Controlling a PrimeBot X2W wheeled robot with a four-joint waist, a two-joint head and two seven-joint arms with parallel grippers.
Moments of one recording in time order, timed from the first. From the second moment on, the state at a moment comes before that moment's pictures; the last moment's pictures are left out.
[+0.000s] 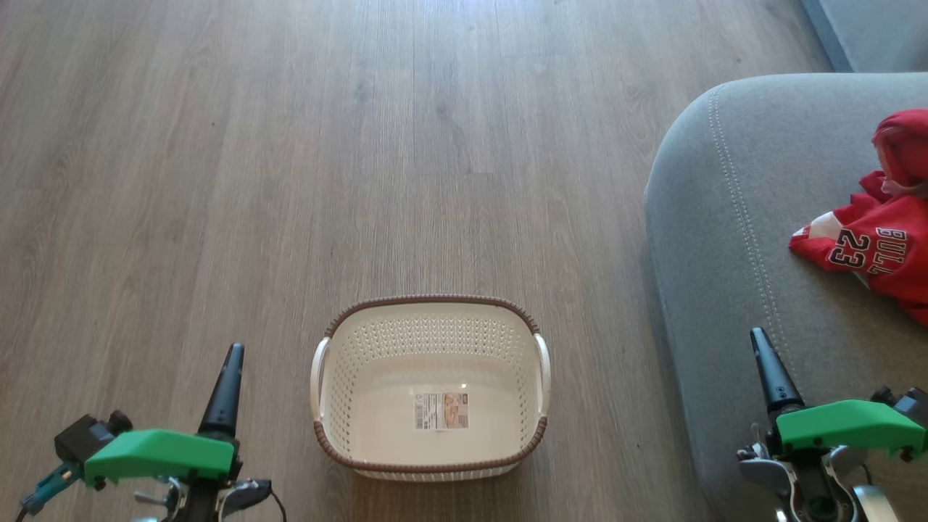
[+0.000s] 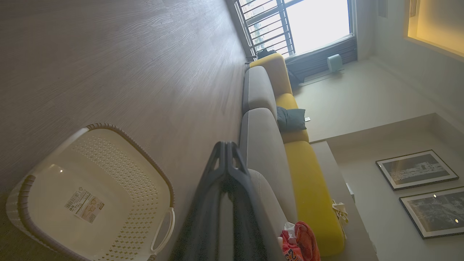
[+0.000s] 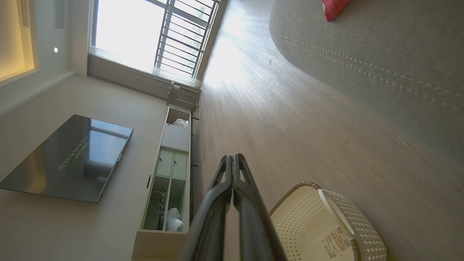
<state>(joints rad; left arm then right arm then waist) -0.02 0.05 0.03 0.27 -1.24 -0.12 0.00 -0.03 -0.07 -0.06 0.29 1.26 0.13 -0.01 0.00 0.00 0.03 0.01</state>
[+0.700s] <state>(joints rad) -0.04 0.05 0.06 0.27 -1.47 -0.12 0.06 -0.04 -0.07 -0.09 0.29 1.48 0.13 0.05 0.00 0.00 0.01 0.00</state>
